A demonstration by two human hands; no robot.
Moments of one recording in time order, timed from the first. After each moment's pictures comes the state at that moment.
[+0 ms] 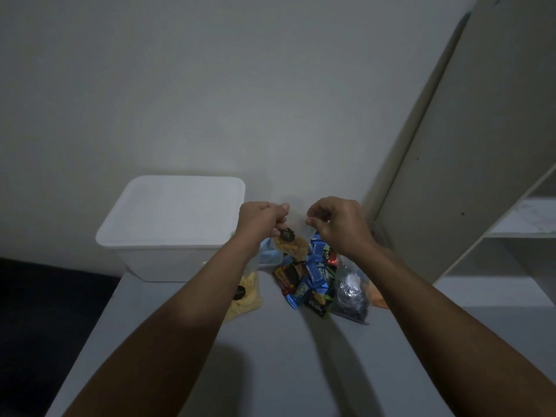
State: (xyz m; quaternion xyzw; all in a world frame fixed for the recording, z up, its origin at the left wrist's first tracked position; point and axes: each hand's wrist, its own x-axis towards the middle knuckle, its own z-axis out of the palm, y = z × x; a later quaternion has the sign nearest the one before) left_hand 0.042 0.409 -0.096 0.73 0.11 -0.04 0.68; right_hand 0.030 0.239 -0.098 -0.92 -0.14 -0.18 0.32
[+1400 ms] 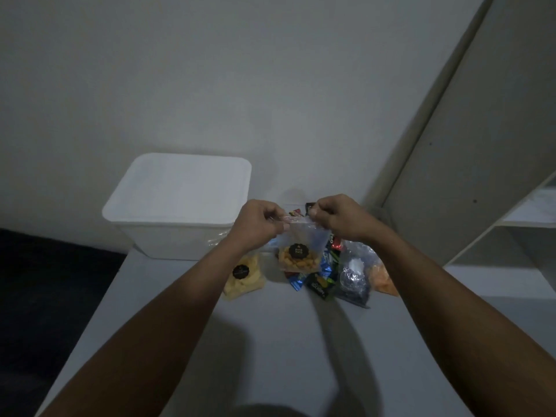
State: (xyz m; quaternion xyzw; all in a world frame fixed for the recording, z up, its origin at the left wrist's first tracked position) left_hand 0.020 0.433 -0.129 0.85 -0.04 -0.02 0.52; right_hand 0.037 0.233 -0.106 -0.91 -0.16 0.09 0.37
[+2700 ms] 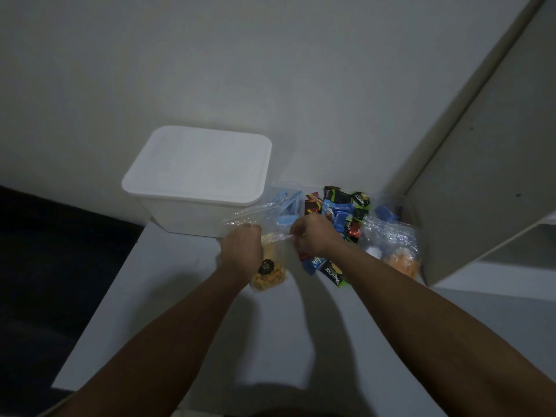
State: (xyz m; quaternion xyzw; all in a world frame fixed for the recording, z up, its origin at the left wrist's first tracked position) left_hand -0.018 0.470 -0.211 0.99 0.05 0.03 0.09; right_hand 0.039 0.304 -0.205 -0.96 -0.15 0.12 0.22
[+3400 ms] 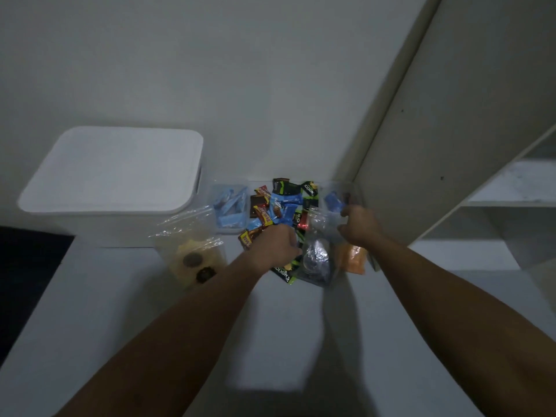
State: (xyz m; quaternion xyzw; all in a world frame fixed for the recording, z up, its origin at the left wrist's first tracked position) left_hand 0.033 0.312 -0.218 0.93 -0.09 -0.18 0.29; right_hand 0.068 0.106 -0.217 -0.98 0.08 0.10 0.16
